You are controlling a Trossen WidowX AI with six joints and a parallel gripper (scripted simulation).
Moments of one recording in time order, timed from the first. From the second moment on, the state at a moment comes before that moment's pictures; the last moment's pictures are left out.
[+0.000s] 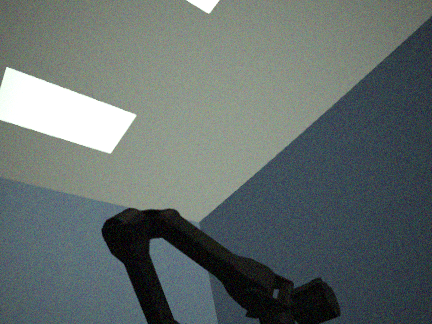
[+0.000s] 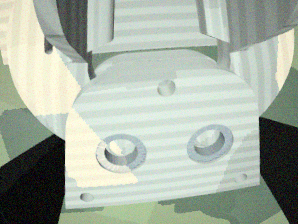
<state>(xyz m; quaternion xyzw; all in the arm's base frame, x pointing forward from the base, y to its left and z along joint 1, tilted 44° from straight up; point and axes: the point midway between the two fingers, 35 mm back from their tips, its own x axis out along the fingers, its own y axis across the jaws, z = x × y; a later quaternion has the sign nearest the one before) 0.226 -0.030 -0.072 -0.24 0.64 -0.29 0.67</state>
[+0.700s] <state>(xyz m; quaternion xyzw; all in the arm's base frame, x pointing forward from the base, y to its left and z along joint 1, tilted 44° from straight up) 0.226 -0.031 -0.072 -0.24 0.64 -0.29 0.67</state>
